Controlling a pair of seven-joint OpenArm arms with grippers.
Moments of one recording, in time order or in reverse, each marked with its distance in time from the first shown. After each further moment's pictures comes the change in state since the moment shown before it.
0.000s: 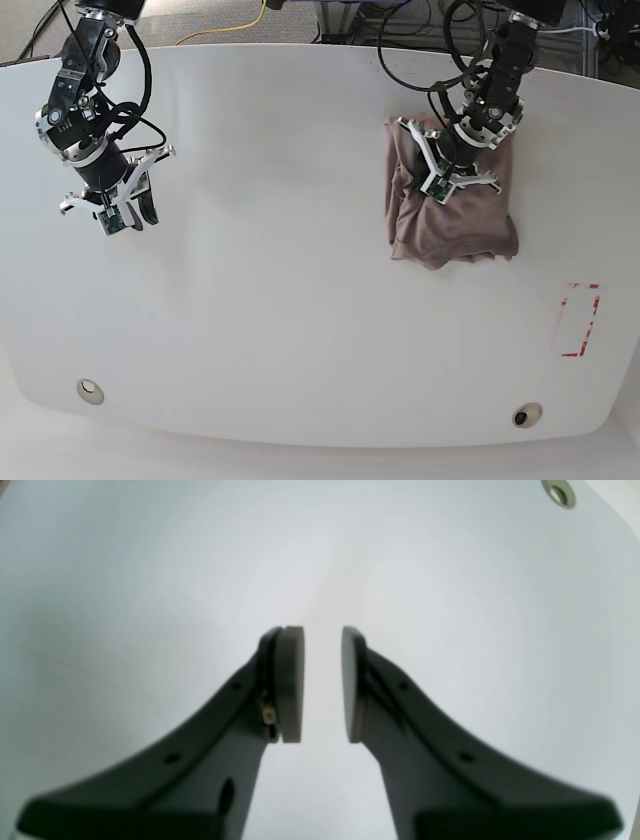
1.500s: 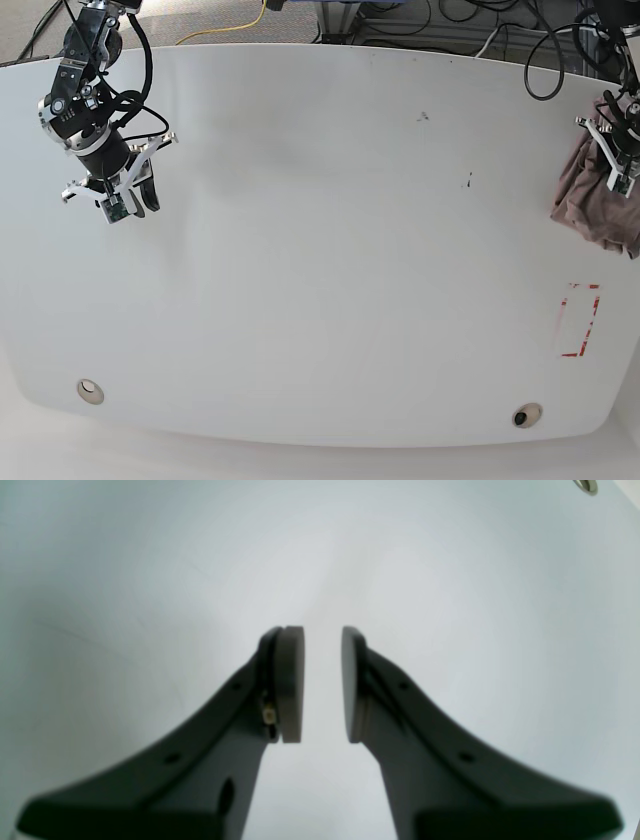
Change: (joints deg) left arm 2.1 -11.6 -40.9 -14.9 0.5 -21.8 2.4; right arm -3.0 0.0 -0.2 1.1 -0.3 -0.2 -0.2
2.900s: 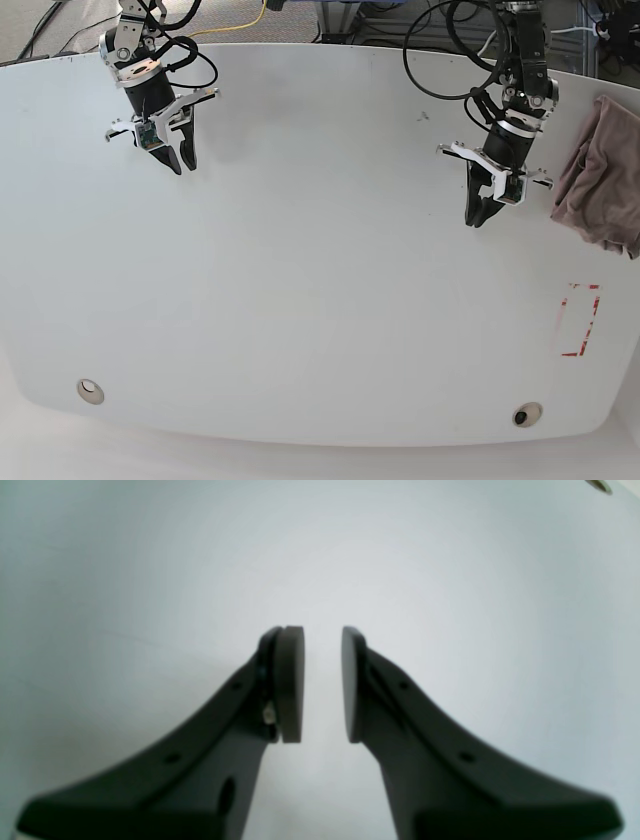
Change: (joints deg) left arm 1.8 24.8 18.4 14.5 0.9 11.9 -27.8; right arm -14.4 -10.8 -2.4 -13.7 -20.5 -5.2 48.7
